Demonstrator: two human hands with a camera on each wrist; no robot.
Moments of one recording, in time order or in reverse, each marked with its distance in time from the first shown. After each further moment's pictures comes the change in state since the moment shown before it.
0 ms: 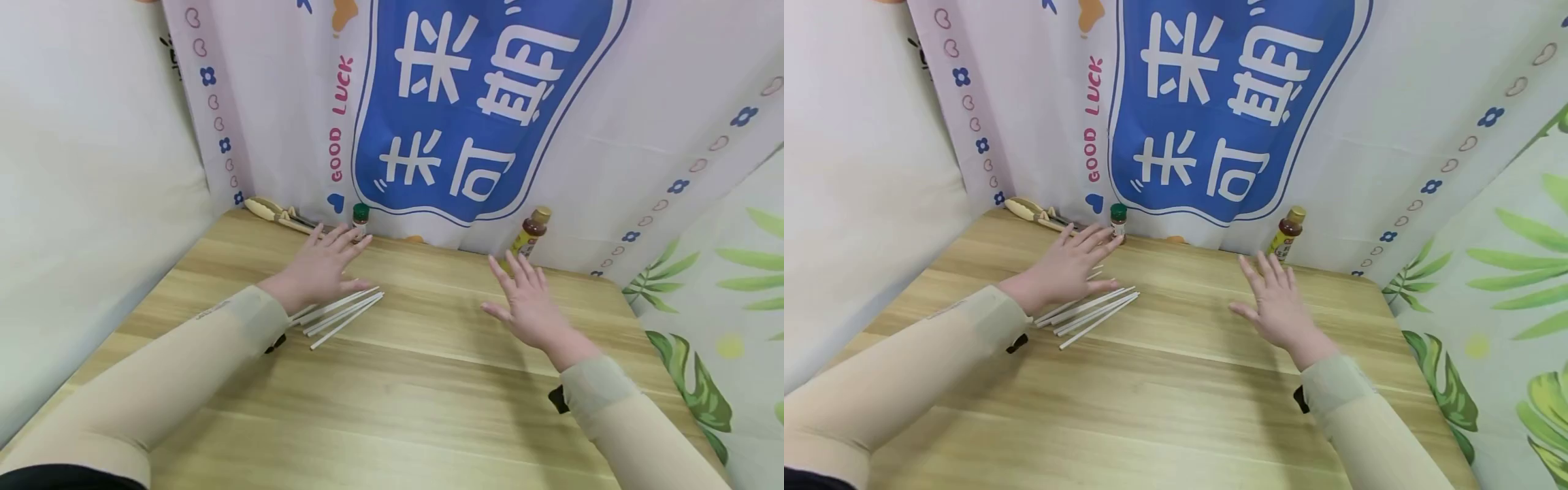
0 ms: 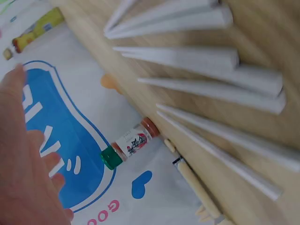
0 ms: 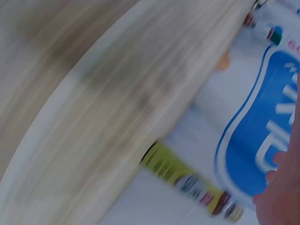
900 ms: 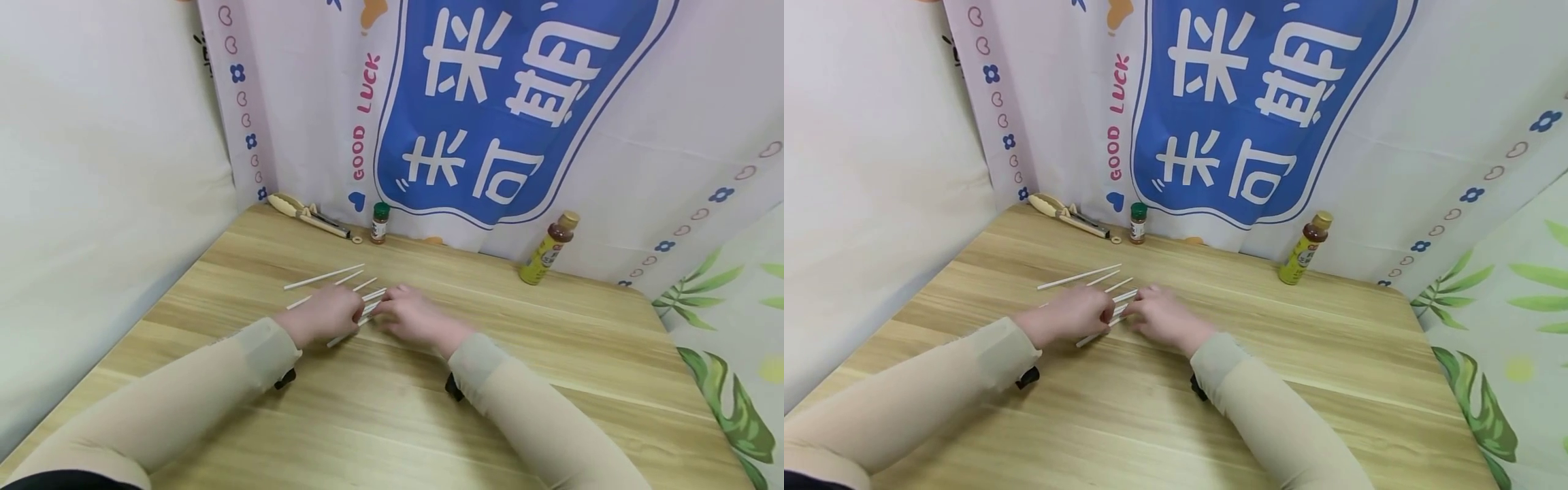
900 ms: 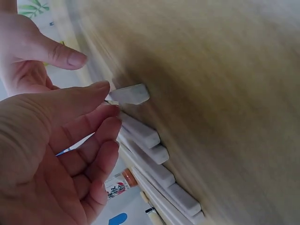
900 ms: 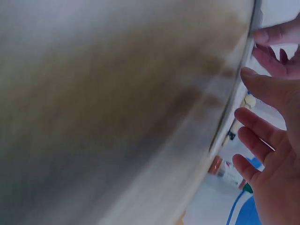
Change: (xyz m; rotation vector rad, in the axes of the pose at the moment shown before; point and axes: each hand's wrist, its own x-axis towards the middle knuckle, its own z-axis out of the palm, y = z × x) left_hand -0.040 0.016 0.033 -0.205 -0.171 0.025; right_hand 0.099 -0.165 0.072 0.227 -0.092 -0.564
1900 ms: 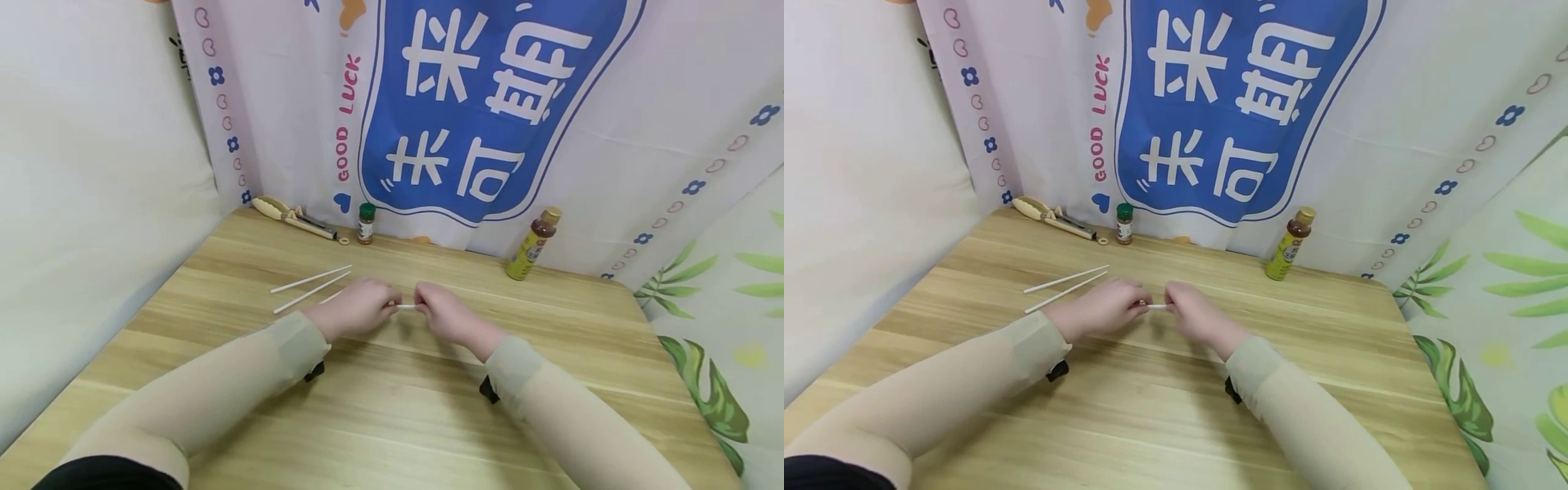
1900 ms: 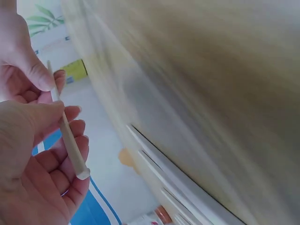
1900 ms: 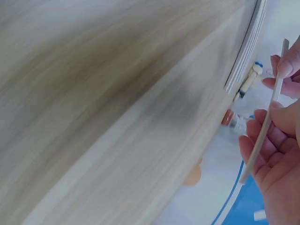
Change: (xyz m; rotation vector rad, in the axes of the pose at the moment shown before) left_hand 0.053 0.043 0.003 -0.066 0.146 0.156; right_hand -0.056 0.024 -0.029 0.173 0.088 0.309
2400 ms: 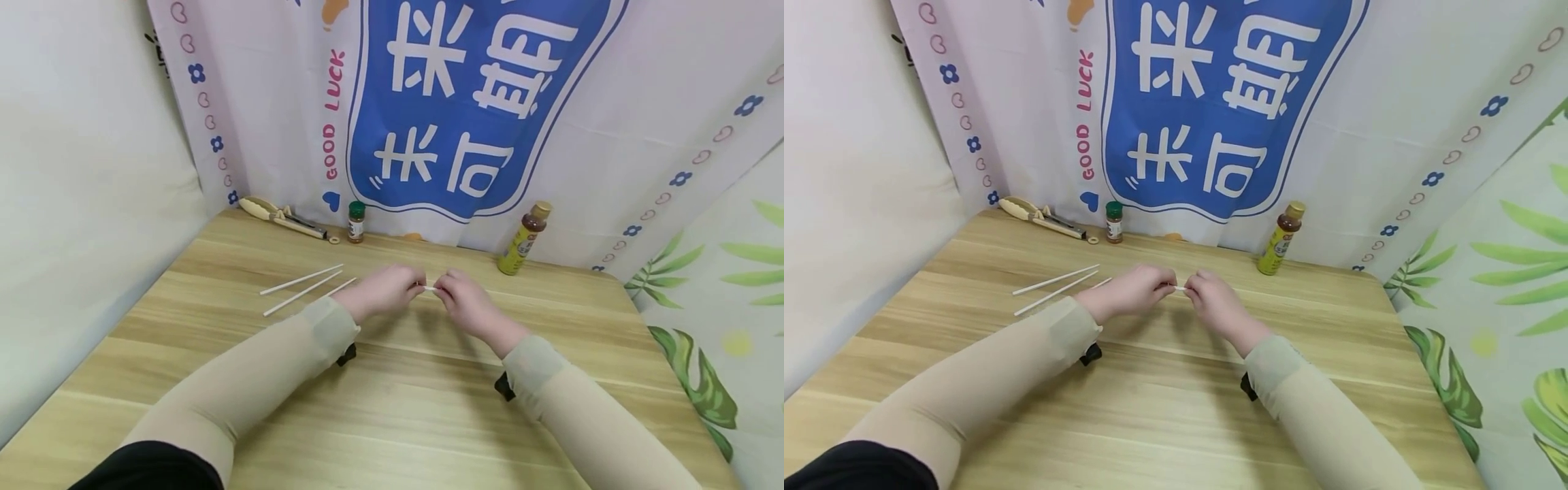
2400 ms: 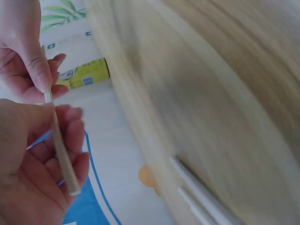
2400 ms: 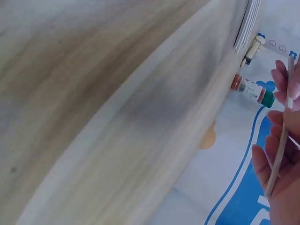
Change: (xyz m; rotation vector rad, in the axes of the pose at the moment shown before) left_hand 0.060 0.022 0.000 -0.115 -0.011 -0.005; right_hand -0.025 0.029 -0.027 -0.081 0.178 0.042
